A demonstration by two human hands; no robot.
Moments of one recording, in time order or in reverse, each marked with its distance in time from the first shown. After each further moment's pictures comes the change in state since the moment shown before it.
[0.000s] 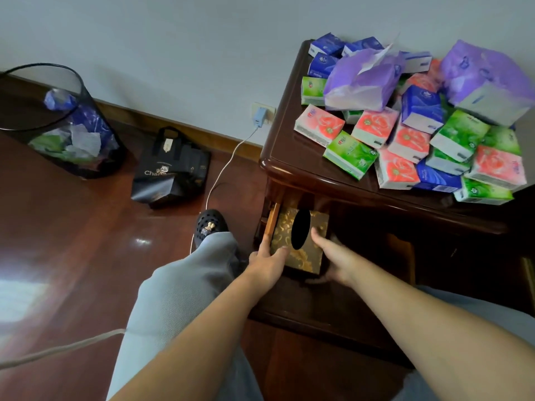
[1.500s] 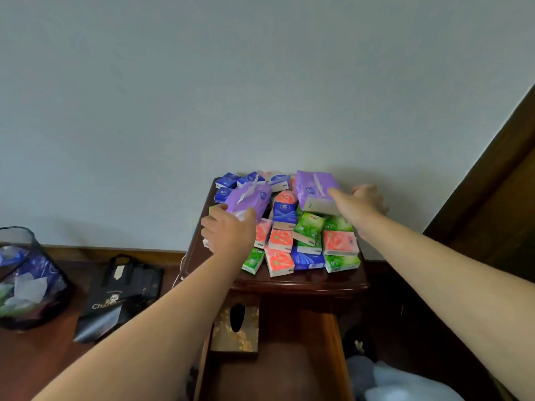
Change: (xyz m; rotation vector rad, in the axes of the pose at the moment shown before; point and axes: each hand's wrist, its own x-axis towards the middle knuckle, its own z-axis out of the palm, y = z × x) left_hand -0.082 0.281 0.052 0.114 0.691 0.537; right_hand -0.220 -0.221 -0.164 -0.321 0.990 -0.677
